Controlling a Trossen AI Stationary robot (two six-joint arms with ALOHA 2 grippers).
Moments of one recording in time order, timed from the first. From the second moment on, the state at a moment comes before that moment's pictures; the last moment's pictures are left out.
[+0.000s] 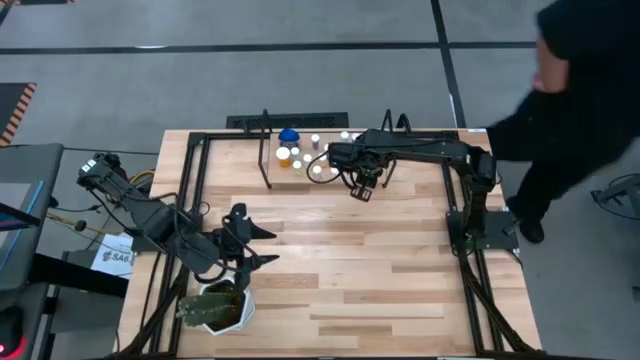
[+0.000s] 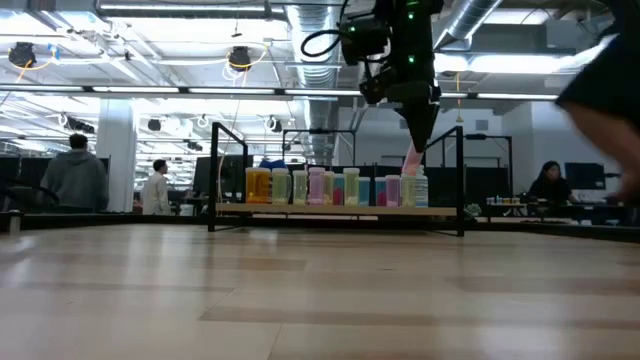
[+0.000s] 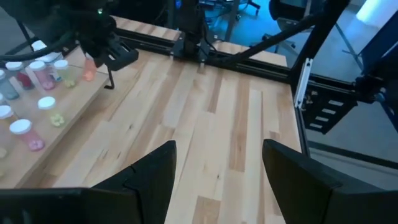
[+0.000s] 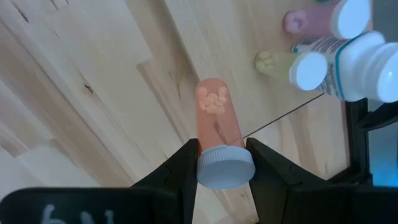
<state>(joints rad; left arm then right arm) -0.62 1.19 1.21 -0.58 -0.64 -0.57 -0.27 1.89 1.69 -1.40 0.29 0.16</state>
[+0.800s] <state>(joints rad) -0.62 1.01 1.21 -0.65 -0.63 -0.54 -0.25 1.89 1.65 -1.31 0.29 0.08</state>
